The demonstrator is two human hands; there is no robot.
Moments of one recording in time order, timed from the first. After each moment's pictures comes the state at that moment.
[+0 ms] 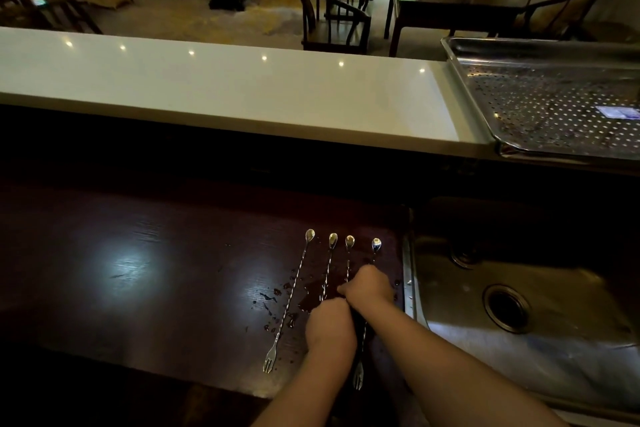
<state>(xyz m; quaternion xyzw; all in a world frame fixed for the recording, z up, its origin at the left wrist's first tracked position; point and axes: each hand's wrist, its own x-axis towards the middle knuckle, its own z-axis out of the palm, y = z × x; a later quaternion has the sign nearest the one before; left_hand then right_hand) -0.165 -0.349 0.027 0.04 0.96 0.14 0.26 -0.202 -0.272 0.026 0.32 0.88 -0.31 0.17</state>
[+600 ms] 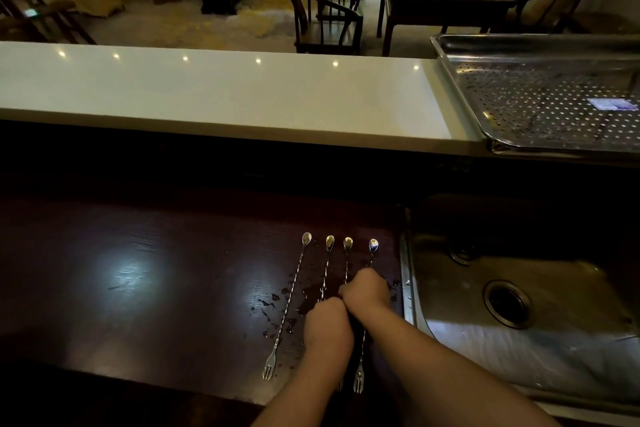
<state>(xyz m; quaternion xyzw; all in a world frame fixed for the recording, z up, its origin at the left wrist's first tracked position) -0.168 -0.349 0.034 0.04 0.96 0.14 0.24 -0.199 -0.271 0.022 0.33 0.87 -0.35 0.14</state>
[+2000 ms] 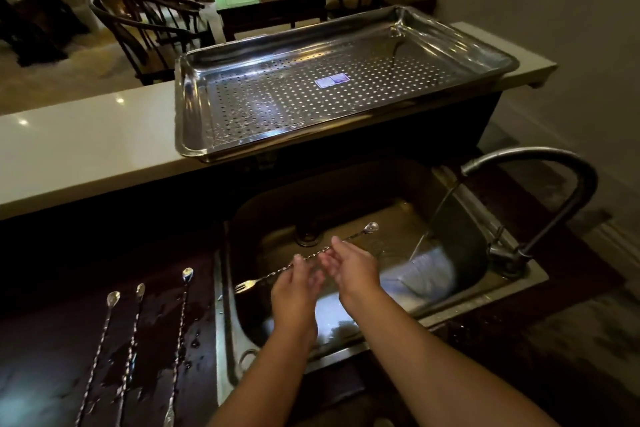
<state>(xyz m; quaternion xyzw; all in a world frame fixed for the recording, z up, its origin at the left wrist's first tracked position) -0.075 -0.084 0.067 -0.11 0.60 0.76 0.25 -0.062 0.003 0.059 0.44 0.28 -0.83 -0.18</state>
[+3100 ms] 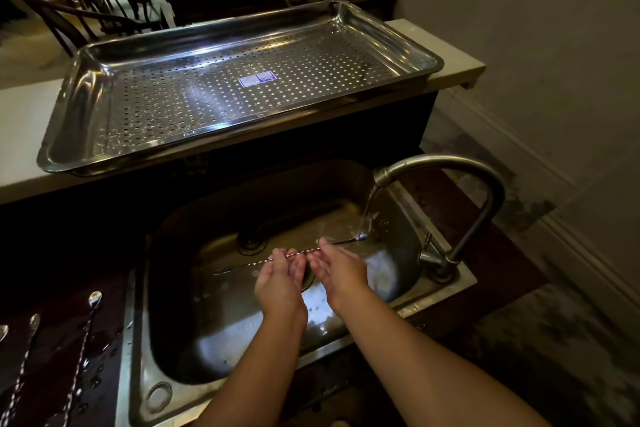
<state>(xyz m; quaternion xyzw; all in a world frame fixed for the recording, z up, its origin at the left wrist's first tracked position) -0.050 0.033 0.043 -0.22 0.46 0.83 0.20 -0.014 0.102 0.046 0.48 0.25 -0.83 -0.17</state>
